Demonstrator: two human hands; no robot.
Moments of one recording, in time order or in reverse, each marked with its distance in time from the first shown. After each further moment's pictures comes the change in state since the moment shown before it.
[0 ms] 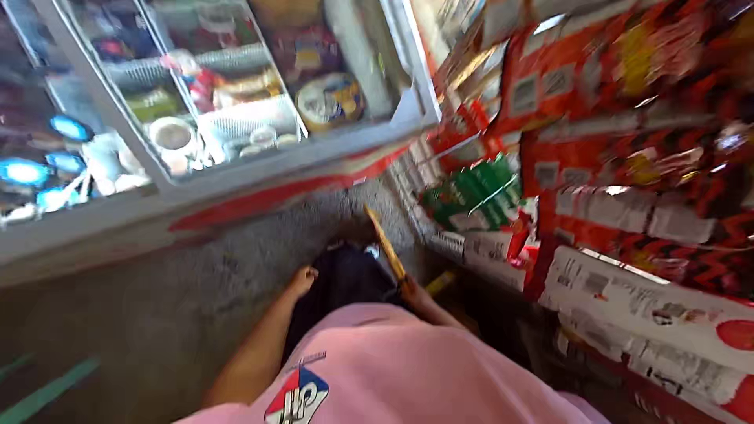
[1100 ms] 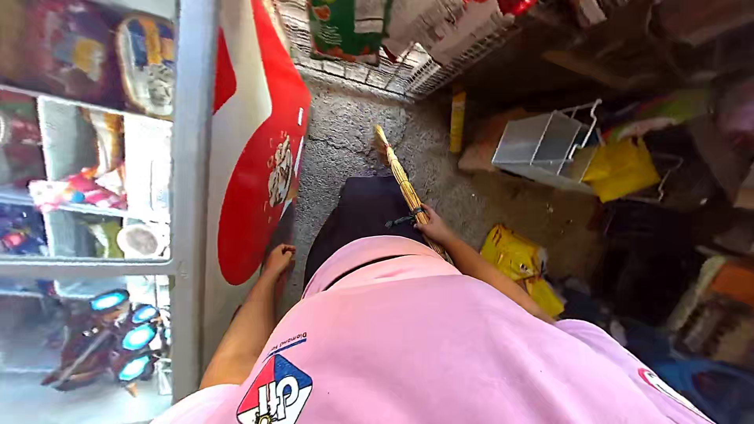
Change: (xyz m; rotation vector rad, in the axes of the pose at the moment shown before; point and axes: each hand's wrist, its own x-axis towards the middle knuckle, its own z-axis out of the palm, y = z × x) left_hand 0.012 -0.016 -0.215 0.788 -0.130 -0.016; right_hand -0.064 -0.009 0.239 0.960 0.346 0.220
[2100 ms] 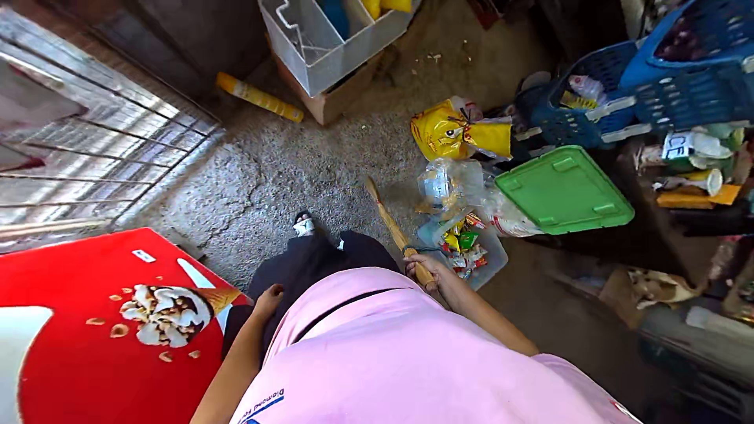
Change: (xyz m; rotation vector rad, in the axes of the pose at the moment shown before) left_hand -0.039 0.154 0.193 1.026 -0.324 0.338; right_hand -0.181 0.336 0.066 1.752 0.111 0.378
